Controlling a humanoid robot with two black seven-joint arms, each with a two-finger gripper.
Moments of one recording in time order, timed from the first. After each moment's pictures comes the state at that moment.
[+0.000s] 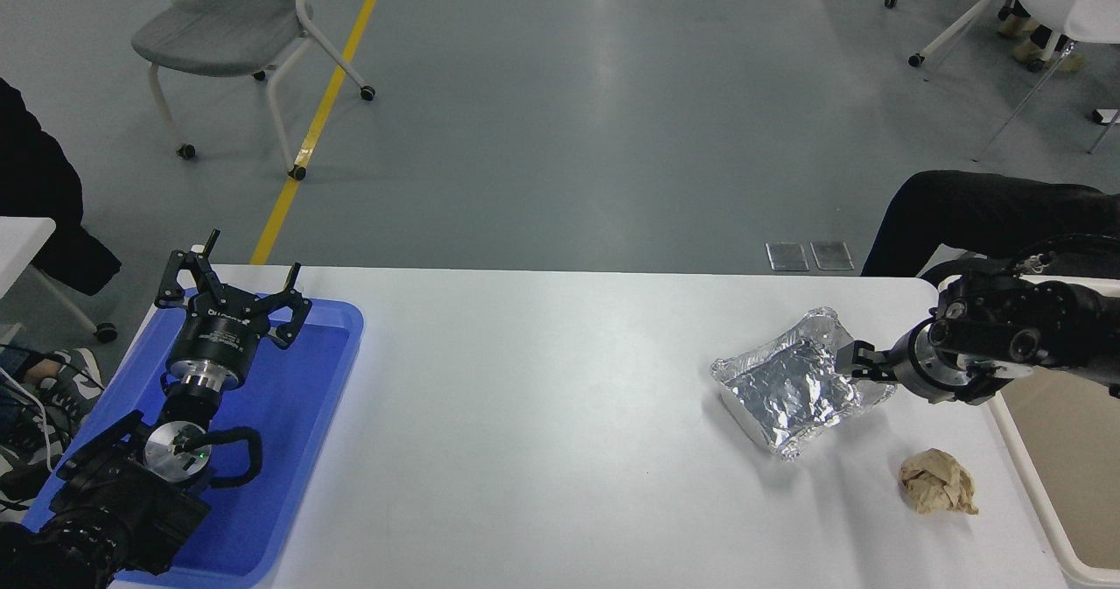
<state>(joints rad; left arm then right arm) -0.63 0.19 -0.89 -0.20 -0.21 -0.79 -0.32 1.24 -0.43 -0.75 0.87 -0.39 0.26 -0.32</state>
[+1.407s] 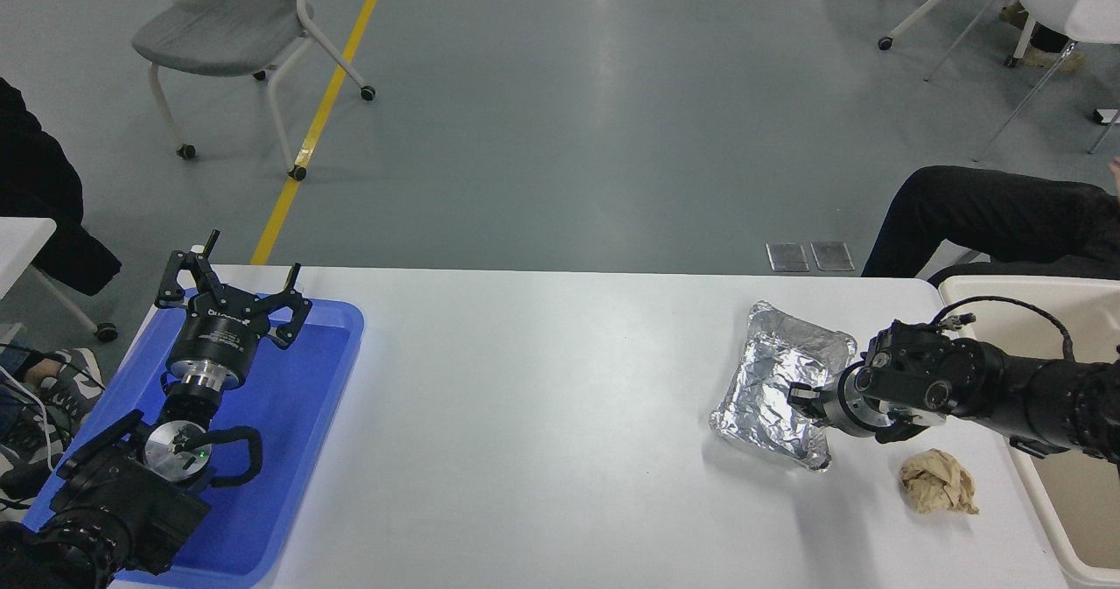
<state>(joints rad) -0.63 0.19 -0.89 -0.20 -0.21 -0.79 -0.32 1.10 -0.30 -0.64 0.75 -0.40 0.21 -0.31</state>
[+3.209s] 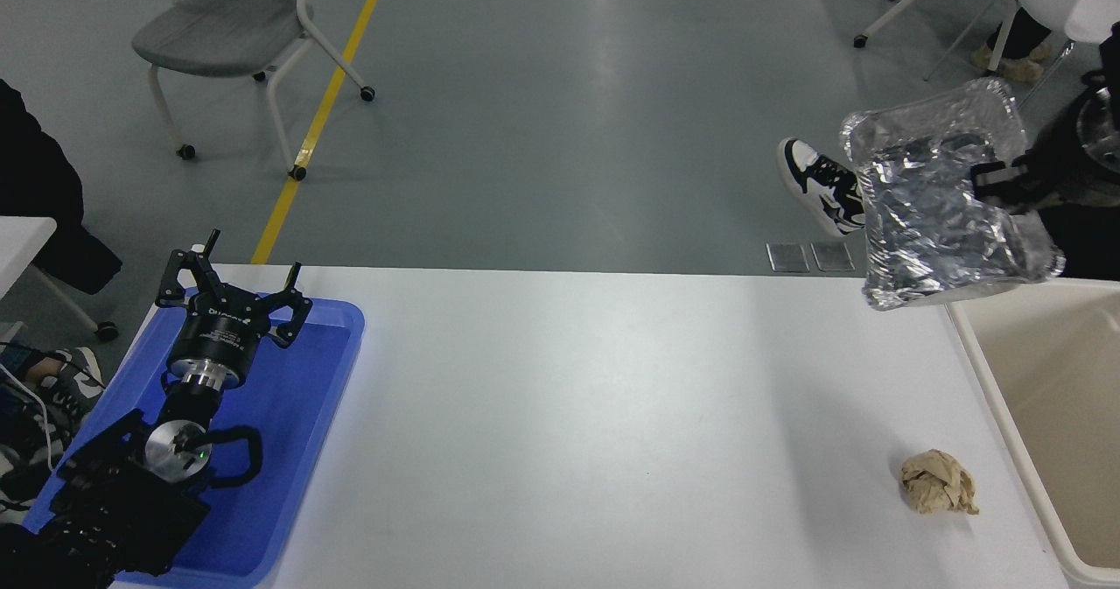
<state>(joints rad) -0.63 0.19 -0.89 -0.20 -0.21 -0.79 -0.32 2.25 -0.66 -1.36 1.36 -0.49 0.44 -0.30</state>
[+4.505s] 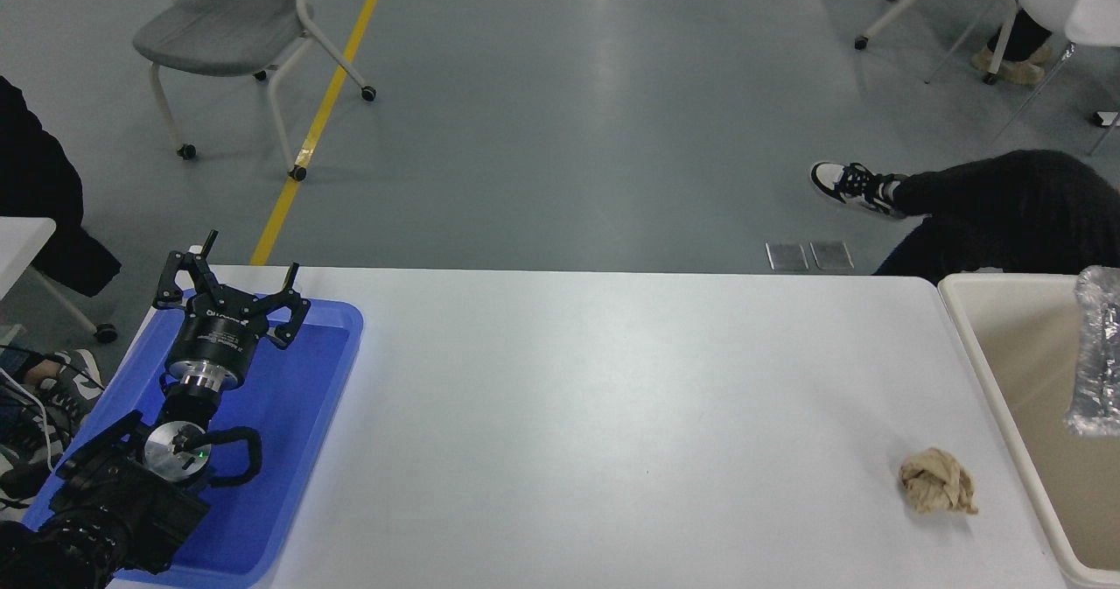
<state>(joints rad) -0.63 0.20 -0.89 -0.20 -0.21 -0.79 -0.33 0.83 -0.66 -0.53 0.30 -0.81 0.17 -0.13</state>
